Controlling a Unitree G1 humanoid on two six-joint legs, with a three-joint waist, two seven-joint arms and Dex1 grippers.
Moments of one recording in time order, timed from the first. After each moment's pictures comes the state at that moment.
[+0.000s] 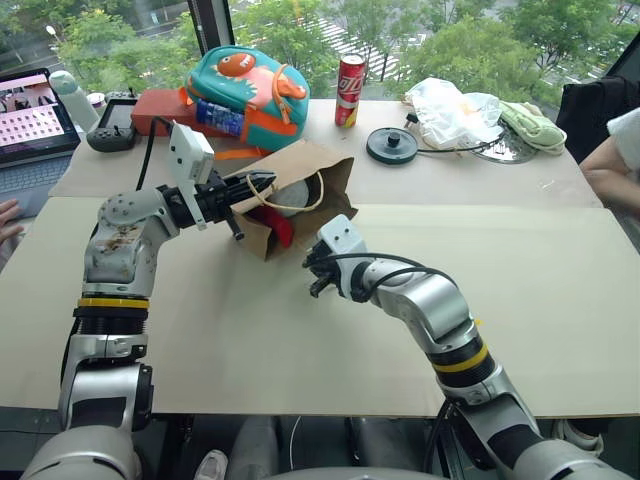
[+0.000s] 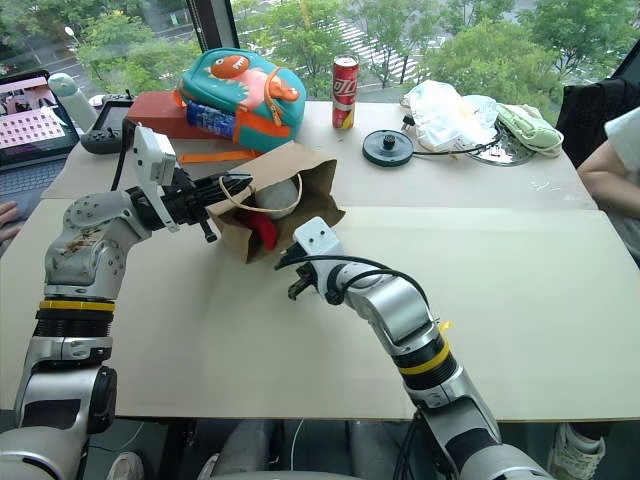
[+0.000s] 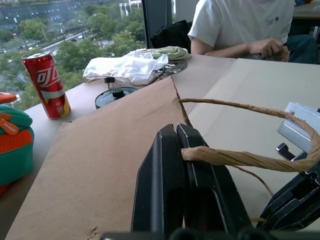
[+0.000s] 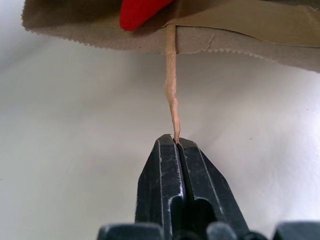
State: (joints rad) left arm -0.70 0.57 0.08 0.21 -0.41 0.28 -1.02; right arm -0.60 -0.17 0.35 -0.23 0.21 1.14 0.32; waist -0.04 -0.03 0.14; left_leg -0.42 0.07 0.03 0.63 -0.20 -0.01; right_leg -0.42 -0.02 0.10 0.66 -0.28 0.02
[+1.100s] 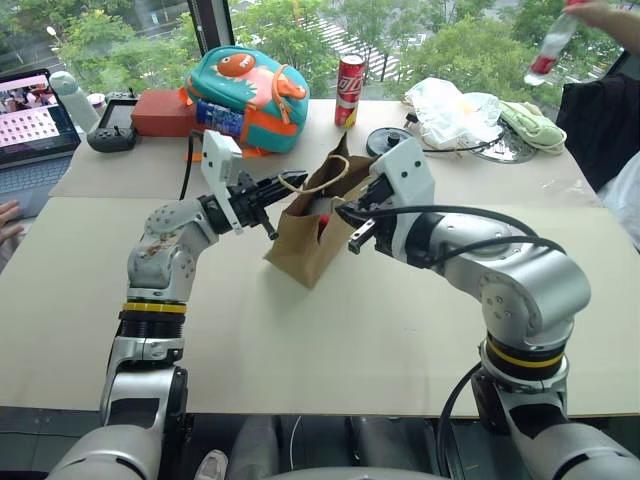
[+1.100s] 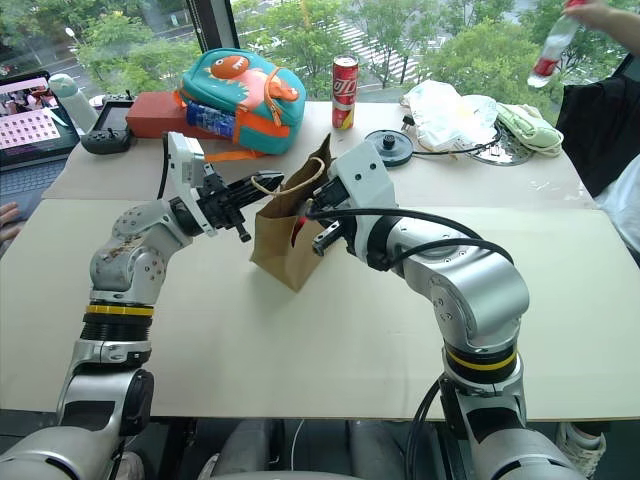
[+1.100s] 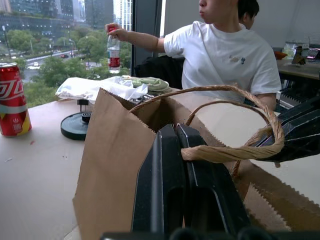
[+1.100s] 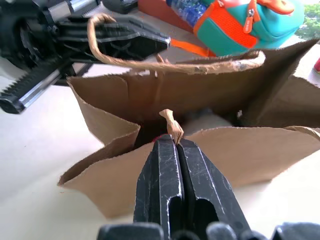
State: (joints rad) left arm -0.69 0.41 0.08 0.20 -0.47 0.35 -0.95; right arm -0.72 -0.31 0.06 -0.64 0.39 1.38 0.36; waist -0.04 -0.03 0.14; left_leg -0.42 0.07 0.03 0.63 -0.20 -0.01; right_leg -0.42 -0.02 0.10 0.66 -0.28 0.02
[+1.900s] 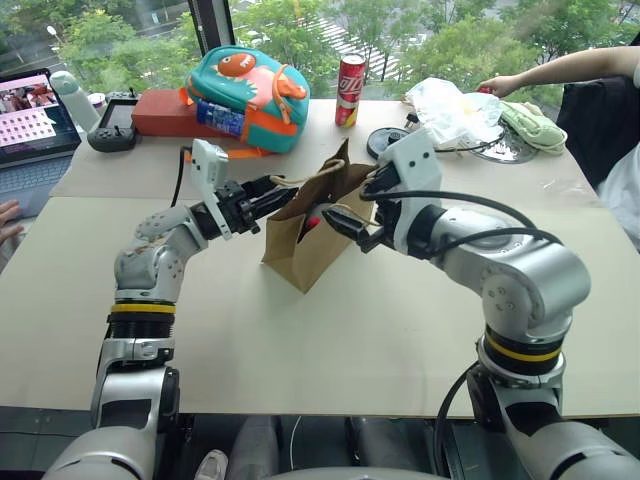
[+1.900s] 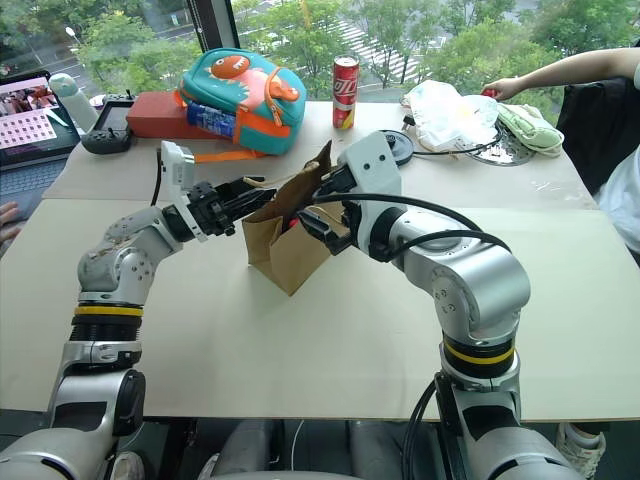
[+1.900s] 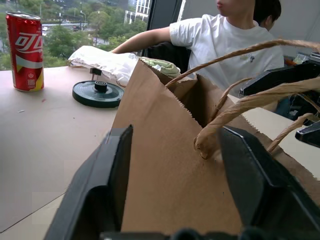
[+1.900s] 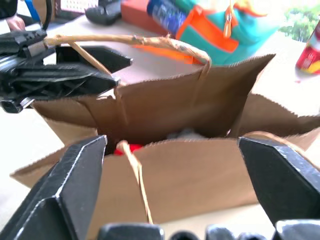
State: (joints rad) left arm -0.69 0.45 0.14 0.20 -0.56 0.52 -0.93; right arm -0.73 -0.34 -0.01 -0.59 0.42 1.28 0.34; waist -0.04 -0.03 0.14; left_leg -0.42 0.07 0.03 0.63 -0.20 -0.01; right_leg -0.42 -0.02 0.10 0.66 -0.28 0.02
